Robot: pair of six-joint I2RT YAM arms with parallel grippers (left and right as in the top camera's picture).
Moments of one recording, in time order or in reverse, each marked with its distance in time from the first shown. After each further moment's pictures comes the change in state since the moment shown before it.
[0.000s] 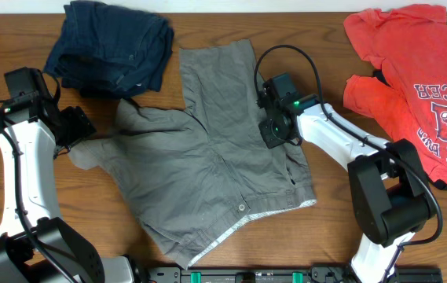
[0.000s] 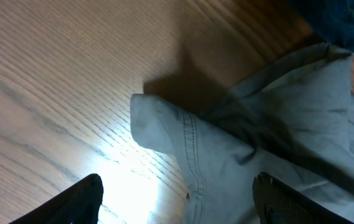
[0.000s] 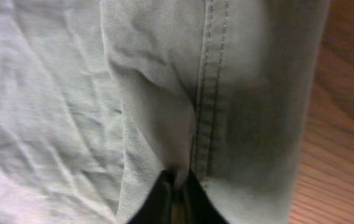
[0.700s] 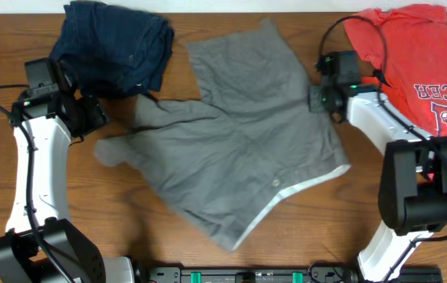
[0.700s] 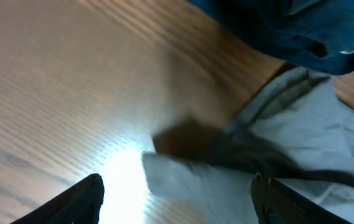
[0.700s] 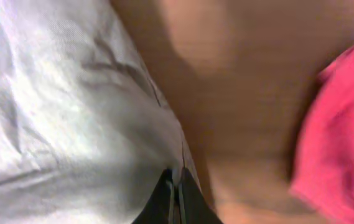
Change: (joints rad) left arm -0.114 0.000 0.000 0.088 0.008 0.000; right arm -0.331 0.000 0.001 0.299 0.035 -0.005
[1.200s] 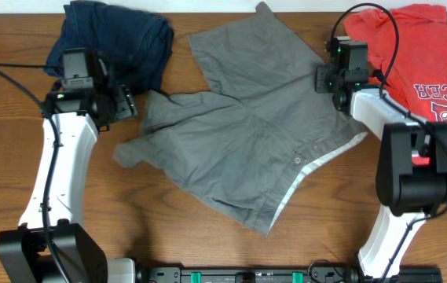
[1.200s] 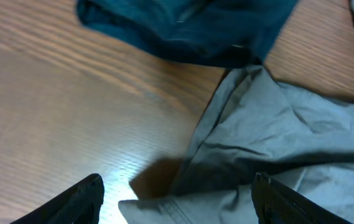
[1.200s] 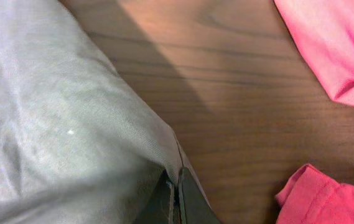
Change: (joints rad) left arm -0.183 0.000 0.000 0.083 0.000 0.014; right arm -0.061 0.145 0.063 0.298 0.000 -0.019
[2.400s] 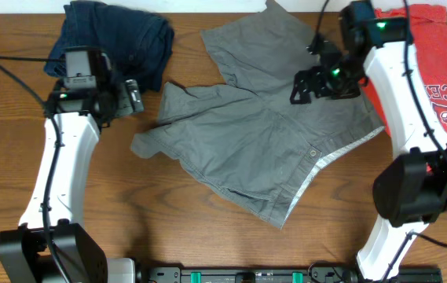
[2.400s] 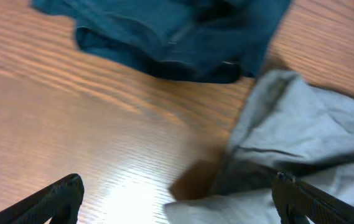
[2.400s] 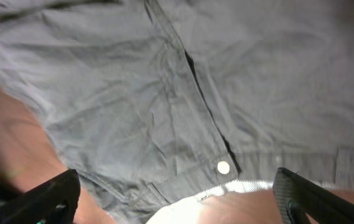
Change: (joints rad) left arm 0.020 0.000 0.000 0.050 0.000 0.047; right arm 0.109 -0.103 0.590 -1.347 -0.310 -0.091
